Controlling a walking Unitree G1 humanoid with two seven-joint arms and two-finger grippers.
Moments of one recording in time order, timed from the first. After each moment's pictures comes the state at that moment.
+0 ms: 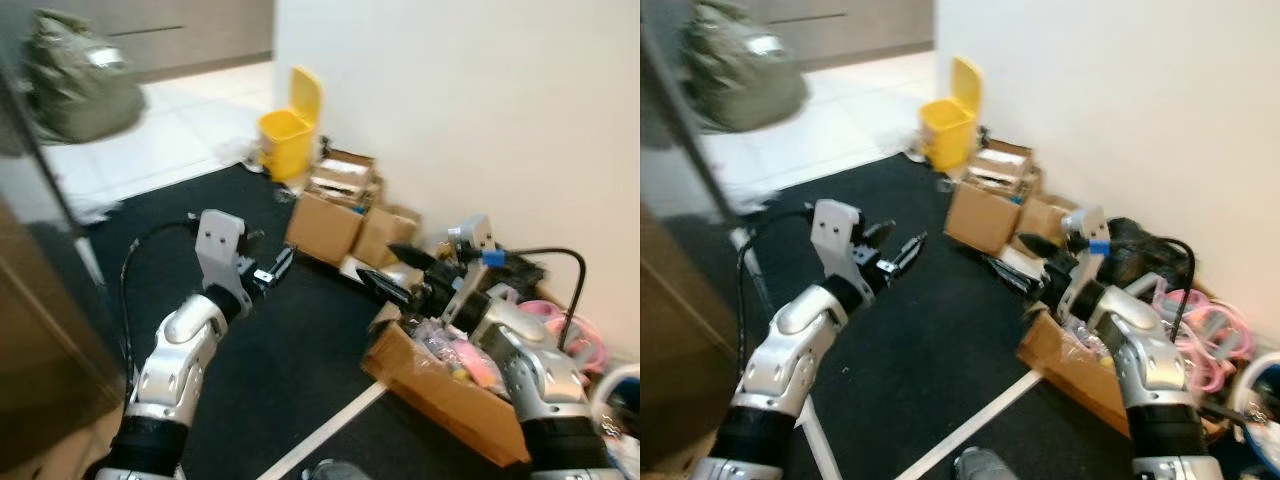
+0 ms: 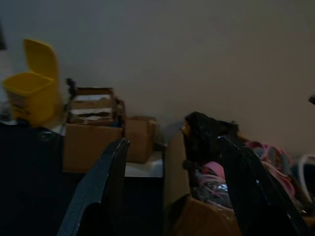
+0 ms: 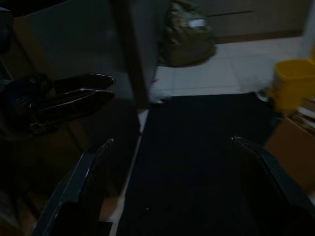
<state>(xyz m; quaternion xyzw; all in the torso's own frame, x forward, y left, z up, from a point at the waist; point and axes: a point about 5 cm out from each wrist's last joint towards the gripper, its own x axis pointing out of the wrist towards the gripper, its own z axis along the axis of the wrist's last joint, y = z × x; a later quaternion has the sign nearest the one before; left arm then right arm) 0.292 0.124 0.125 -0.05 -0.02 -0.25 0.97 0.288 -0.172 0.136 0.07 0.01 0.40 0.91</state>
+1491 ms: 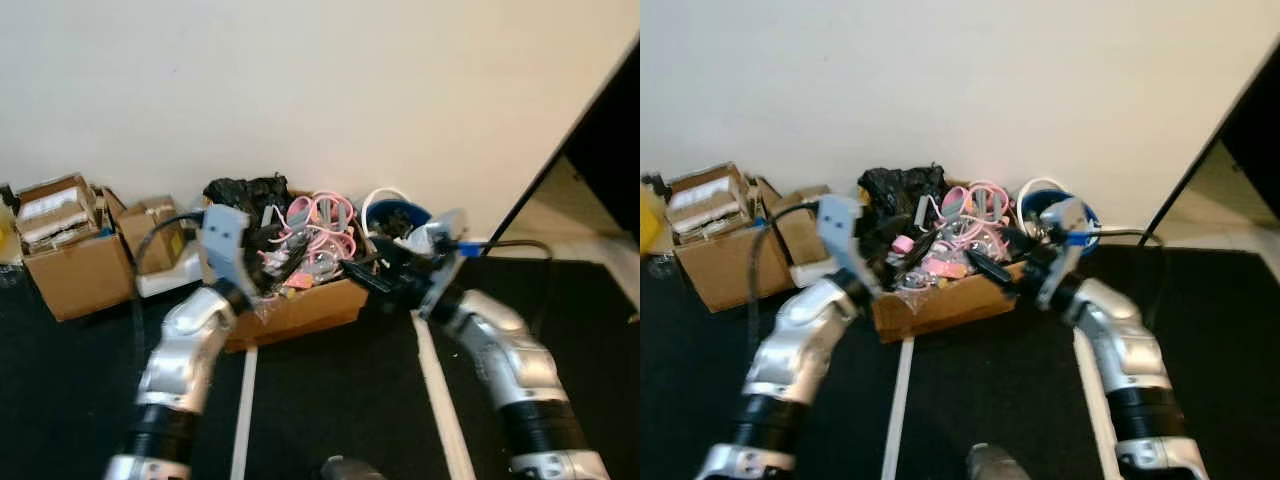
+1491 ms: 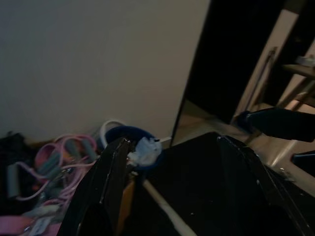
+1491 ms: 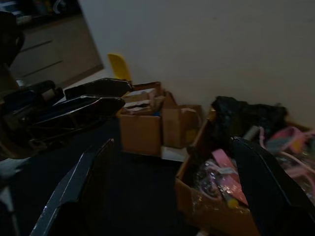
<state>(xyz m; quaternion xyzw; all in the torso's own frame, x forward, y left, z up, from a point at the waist) 0.298 0.112 0.130 -0.07 -0.04 -0.31 0.95 0.297 -0.153 0.129 0.10 0.01 0.41 0.91</state>
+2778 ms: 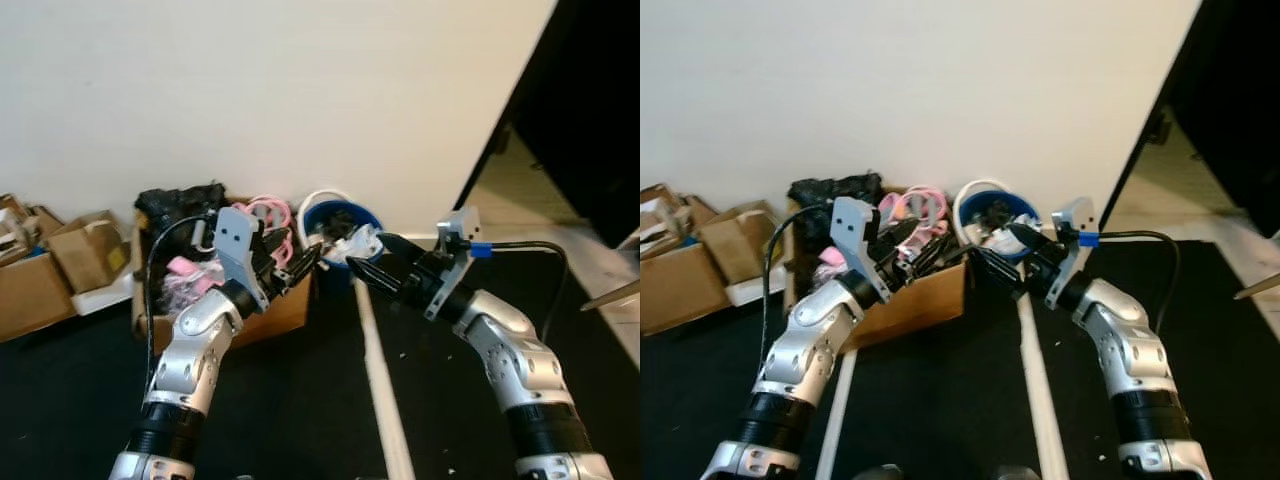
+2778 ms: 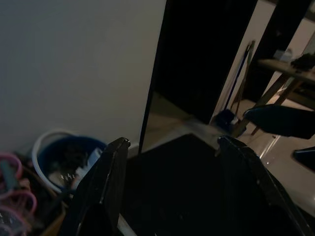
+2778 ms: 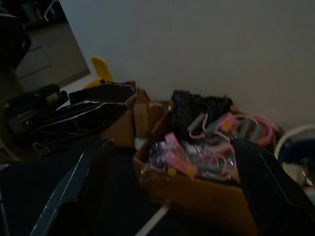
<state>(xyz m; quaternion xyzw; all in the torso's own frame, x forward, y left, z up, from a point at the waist) 0.298 0.113 0.127 -0.07 -0.03 -0.32 0.94 0.297 -0.149 0.128 0.11 0.00 0.41 0.91</state>
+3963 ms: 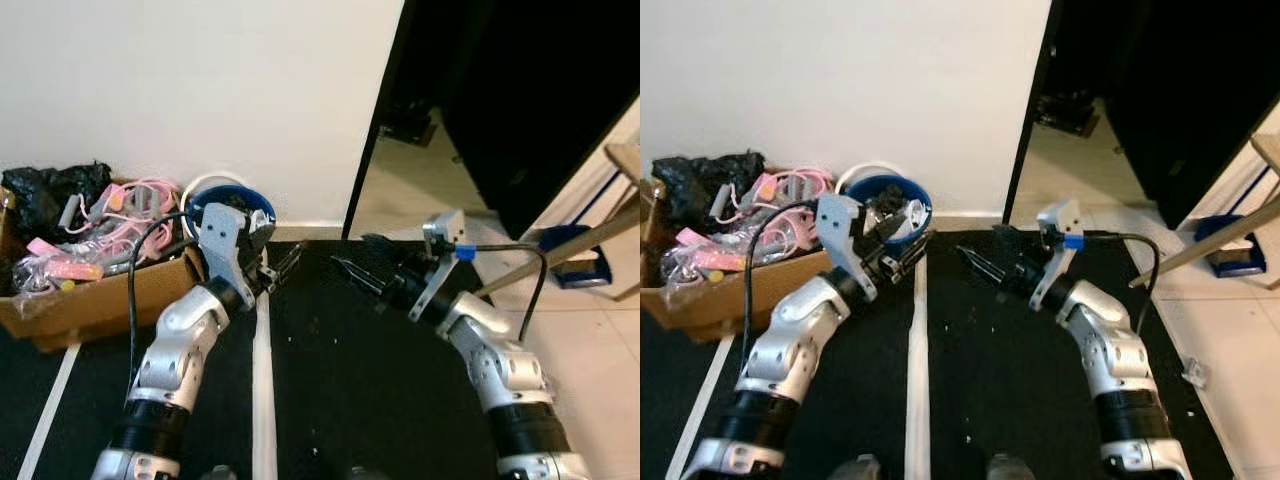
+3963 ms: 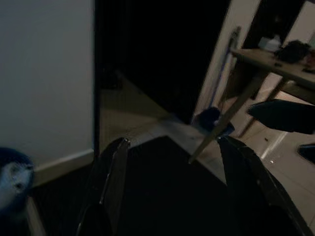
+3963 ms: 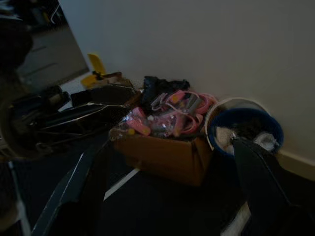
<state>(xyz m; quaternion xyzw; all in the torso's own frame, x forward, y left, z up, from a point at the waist) 0.298 0.114 0.125 -0.07 -0.03 -0.32 0.94 0.296 -0.151 0.127 0.10 0.00 0.41 0.91</state>
